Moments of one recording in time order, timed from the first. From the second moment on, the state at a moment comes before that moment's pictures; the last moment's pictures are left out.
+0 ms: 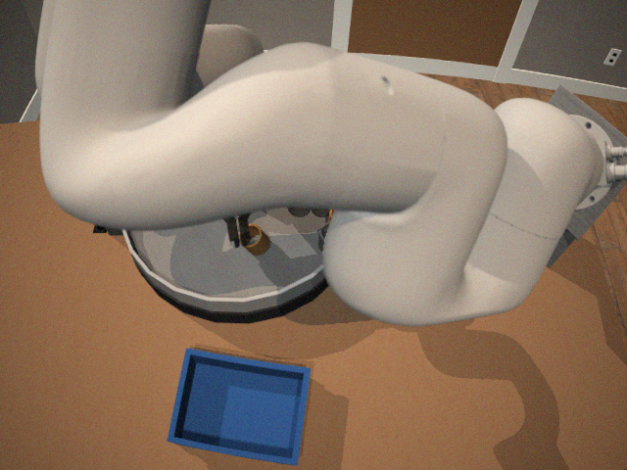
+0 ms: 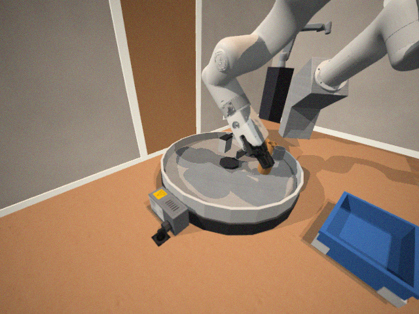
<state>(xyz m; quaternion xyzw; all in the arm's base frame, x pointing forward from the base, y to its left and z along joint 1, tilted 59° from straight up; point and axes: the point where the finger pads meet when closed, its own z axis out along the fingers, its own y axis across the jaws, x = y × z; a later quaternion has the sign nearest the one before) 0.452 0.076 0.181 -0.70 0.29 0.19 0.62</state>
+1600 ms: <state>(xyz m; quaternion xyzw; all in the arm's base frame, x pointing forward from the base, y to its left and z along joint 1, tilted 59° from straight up) 0.511 0.065 0.230 -0.70 0.29 0.19 0.62</state>
